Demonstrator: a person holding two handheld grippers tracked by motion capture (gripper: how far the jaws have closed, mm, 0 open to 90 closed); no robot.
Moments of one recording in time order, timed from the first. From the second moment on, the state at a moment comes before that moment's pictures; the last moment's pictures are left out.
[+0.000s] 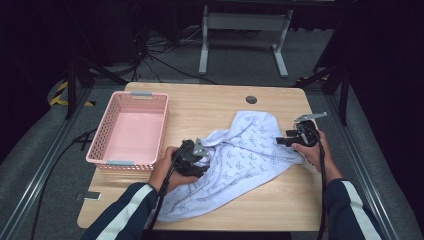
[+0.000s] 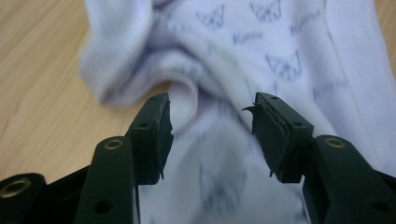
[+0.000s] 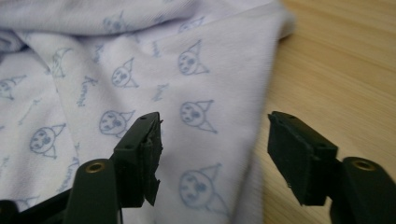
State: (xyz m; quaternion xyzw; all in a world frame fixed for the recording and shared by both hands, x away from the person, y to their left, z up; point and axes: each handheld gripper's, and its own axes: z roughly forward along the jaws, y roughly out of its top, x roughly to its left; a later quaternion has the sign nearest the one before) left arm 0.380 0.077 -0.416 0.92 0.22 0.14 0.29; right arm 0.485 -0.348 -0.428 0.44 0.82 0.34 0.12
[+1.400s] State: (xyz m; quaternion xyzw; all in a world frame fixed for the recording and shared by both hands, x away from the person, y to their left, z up) left arm 0.329 0.066 -0.423 0.92 0.15 0.09 0.36; right arm 0.397 -0.237 -0.373 0.21 0.89 0.38 0.13
